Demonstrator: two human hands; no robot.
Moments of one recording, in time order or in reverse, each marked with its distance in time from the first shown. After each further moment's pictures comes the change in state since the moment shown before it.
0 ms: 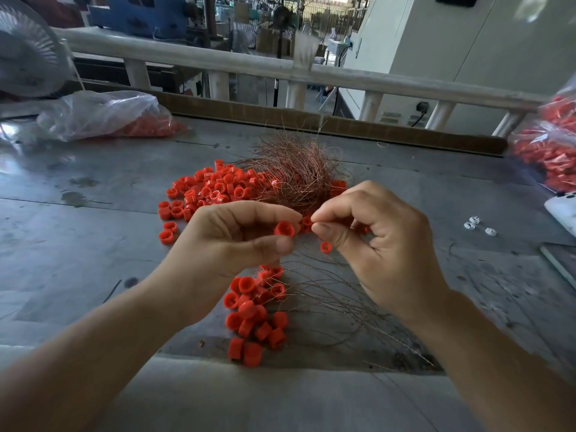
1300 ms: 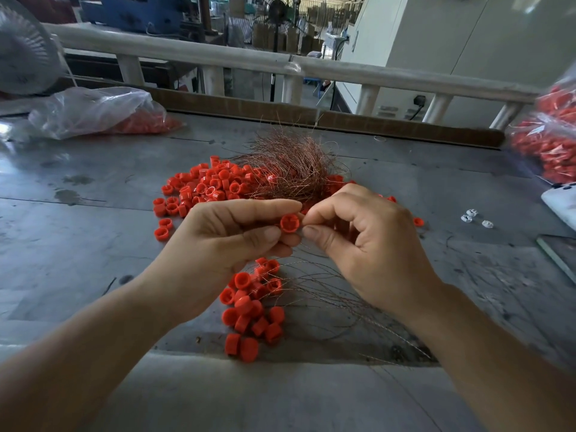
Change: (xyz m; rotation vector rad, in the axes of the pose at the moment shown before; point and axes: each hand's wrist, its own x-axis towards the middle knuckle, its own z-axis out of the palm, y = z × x) left_hand 0.000 -0.001 0.002 -0.036 -0.004 -0.011; right_hand -0.001 -0.004 0.001 -0.034 -0.123 0.145
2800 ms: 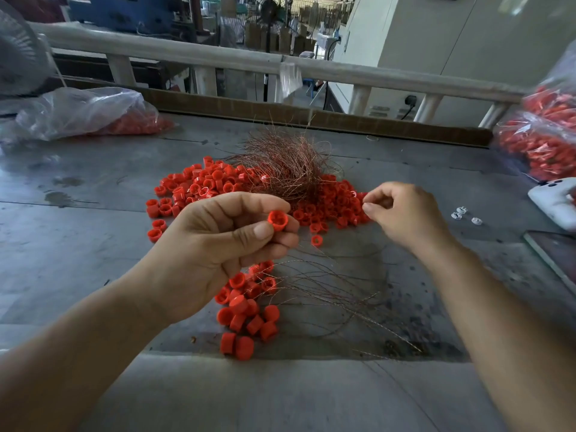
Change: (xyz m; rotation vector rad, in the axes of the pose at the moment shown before) left_hand 0.000 0.001 -0.003 -0.190 -0.057 -0.068; right_hand 0.013 0.089 -0.023 -0.337 -0.022 0.578
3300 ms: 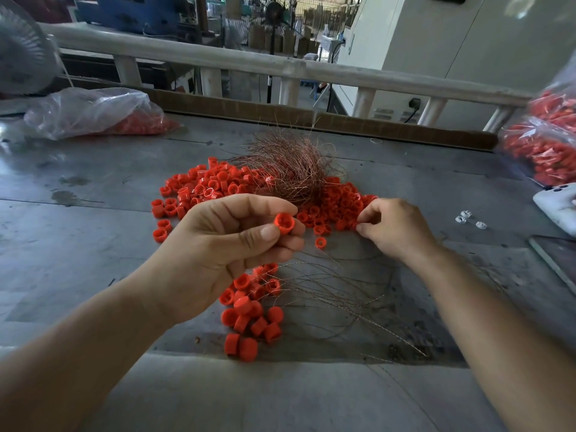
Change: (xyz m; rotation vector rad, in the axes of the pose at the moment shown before) left_hand 0.000 0.001 0.001 0.015 -0.025 0.003; right_hand 0.001 0.005 0.016 -0.107 -0.108 0.014
